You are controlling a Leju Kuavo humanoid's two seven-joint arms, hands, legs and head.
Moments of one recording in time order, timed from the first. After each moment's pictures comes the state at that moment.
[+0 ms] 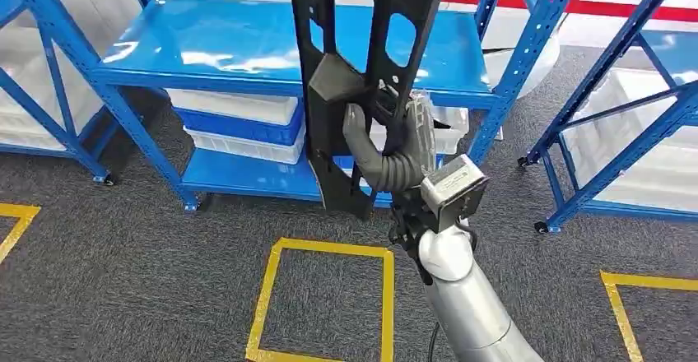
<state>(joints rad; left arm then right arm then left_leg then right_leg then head) -0.10 -0.01 -0.60 -0.17 0.50 0.28 -0.41 -0.48 0.09 0.50 -1.68 0.10 -0.14 -0.37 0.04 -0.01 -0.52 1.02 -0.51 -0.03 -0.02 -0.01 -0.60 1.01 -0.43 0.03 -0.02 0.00</state>
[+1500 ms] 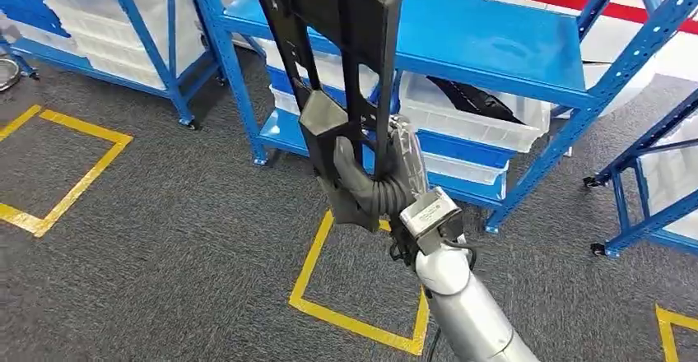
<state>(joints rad) -0.08 0.00 -0.59 -0.17 0.52 0.24 -0.48 -0.42 0.04 0.54 -1.67 0.13 -0.14 -0.42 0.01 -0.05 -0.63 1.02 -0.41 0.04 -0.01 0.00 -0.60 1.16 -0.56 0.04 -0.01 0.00</state>
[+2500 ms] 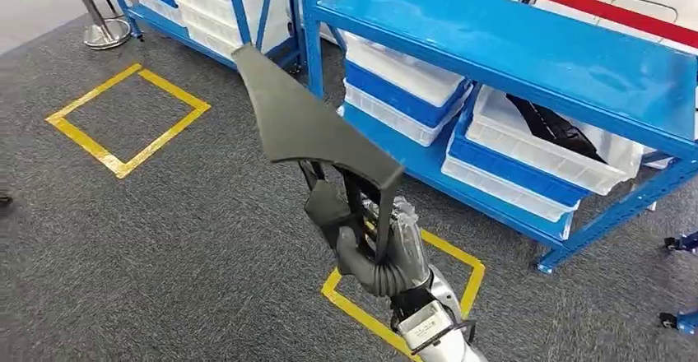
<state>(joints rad) -0.08 0.02 -0.55 -0.17 0.60 0.24 -0.41 -0.15 0.00 0.61 -1.73 0.22 -0.23 -0.60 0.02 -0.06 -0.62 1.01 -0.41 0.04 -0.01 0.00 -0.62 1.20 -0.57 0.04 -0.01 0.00</state>
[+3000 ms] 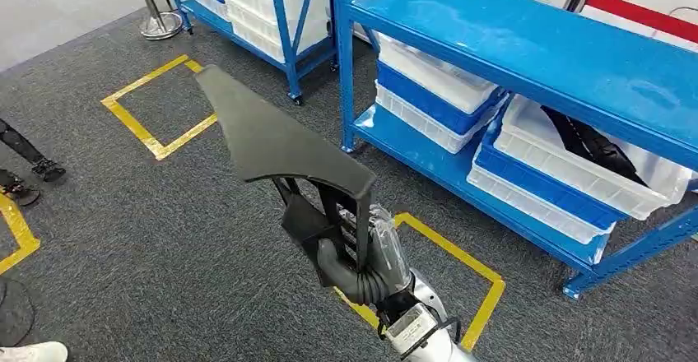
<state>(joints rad) -0.07 0.01 -0.46 -0.16 0.68 0.40 -0.38 -0.17 0.01 0.67 -1.68 0.18 -0.19 -0.62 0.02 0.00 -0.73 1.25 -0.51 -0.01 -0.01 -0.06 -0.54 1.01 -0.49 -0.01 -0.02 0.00</state>
